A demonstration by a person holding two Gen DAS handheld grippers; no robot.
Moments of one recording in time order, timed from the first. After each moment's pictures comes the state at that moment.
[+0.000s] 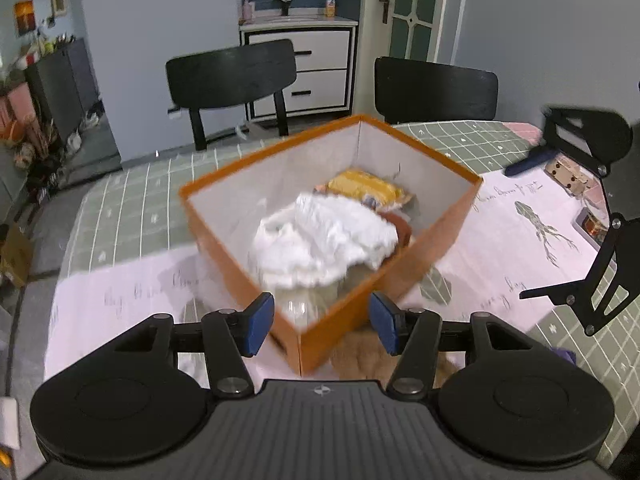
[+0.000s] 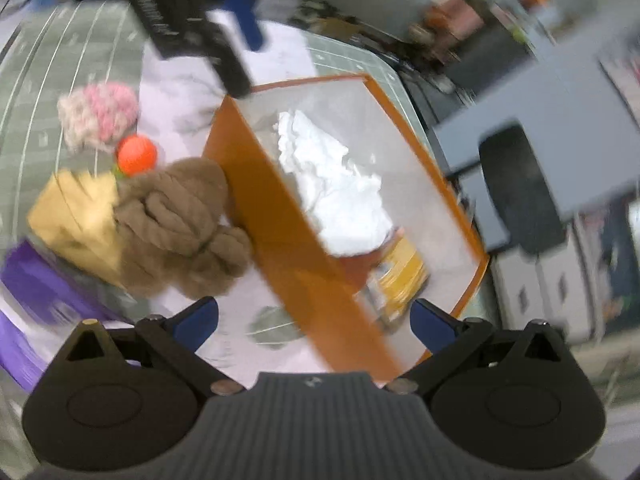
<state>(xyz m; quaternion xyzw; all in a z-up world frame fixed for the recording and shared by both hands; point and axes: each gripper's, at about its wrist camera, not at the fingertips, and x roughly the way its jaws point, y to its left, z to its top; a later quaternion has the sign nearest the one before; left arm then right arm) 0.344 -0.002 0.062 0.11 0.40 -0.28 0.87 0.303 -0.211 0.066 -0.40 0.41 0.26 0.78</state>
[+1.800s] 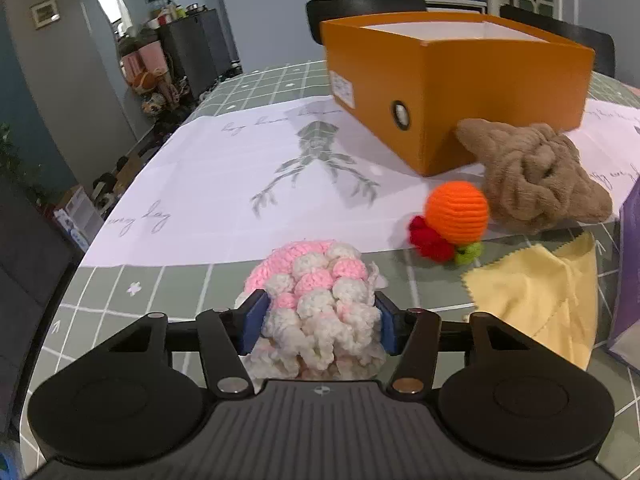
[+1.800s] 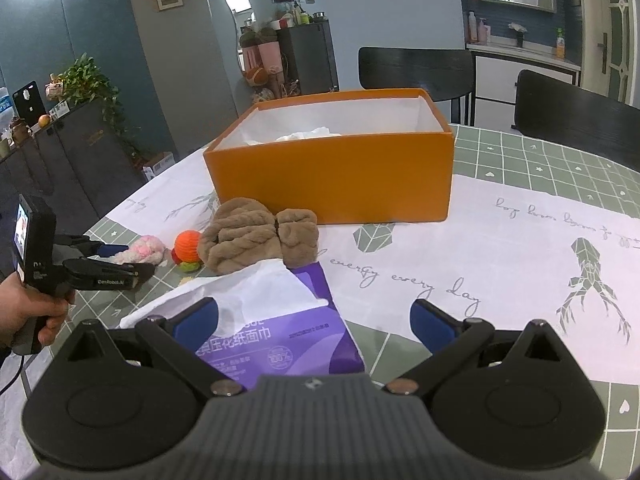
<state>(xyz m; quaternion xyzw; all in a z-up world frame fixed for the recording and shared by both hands) 0.234 0.064 -0.069 0.13 0.39 -0.07 0.91 0.140 -0.289 0.018 0.05 0.37 0.14 0.92</state>
